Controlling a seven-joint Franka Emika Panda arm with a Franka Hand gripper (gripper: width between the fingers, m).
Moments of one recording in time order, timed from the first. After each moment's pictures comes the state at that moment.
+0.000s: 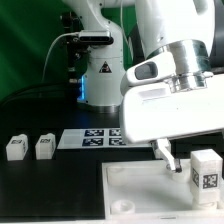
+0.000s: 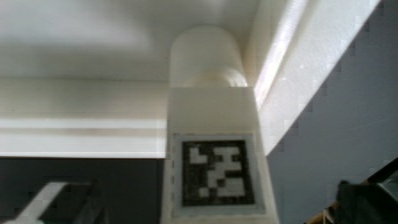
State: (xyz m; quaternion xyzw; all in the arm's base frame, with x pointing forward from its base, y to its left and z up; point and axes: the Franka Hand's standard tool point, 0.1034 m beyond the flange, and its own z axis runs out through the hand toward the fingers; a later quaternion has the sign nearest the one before) arm 0.608 0.116 0.076 -0.96 -0.07 -0.28 0.05
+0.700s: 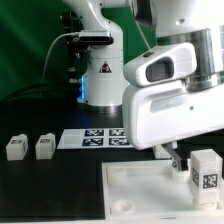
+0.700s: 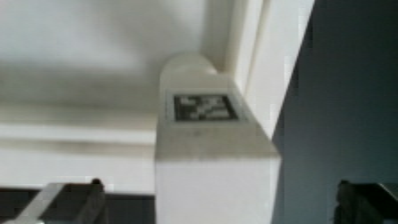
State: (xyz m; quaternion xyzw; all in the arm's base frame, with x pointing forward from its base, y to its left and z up) arm 0.623 0.116 0.090 -0.99 -0.09 0.00 0.08
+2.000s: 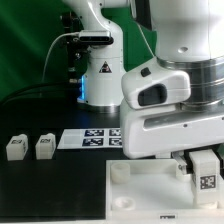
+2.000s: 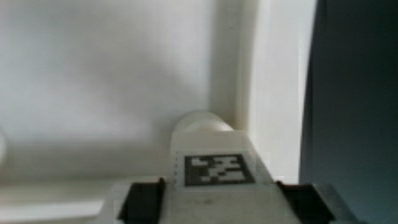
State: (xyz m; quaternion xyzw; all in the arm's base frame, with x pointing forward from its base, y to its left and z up) arm 0.617 0.114 0.076 -0.99 0.06 0.07 0.08
